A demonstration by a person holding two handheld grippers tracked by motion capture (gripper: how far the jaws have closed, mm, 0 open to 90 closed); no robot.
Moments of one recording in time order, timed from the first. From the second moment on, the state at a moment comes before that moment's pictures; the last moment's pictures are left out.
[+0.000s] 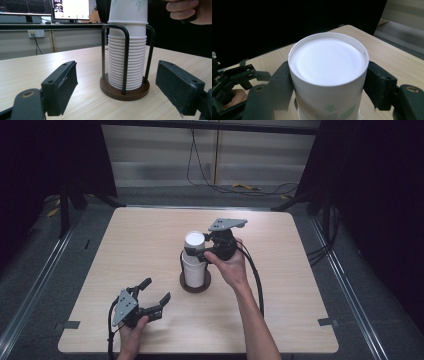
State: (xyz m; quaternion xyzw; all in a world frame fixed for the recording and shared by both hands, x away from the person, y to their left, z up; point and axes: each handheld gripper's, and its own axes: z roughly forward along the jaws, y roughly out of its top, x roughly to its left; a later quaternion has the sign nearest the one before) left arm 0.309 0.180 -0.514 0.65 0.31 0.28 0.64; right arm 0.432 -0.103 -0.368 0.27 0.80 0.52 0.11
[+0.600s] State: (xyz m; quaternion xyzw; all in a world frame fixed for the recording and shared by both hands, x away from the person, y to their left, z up) left arm 0.309 0.180 -0.515 0.65 0.31 0.28 0.64; right arm 0.430 -0.106 -0.356 0.26 0.78 0.56 0.12
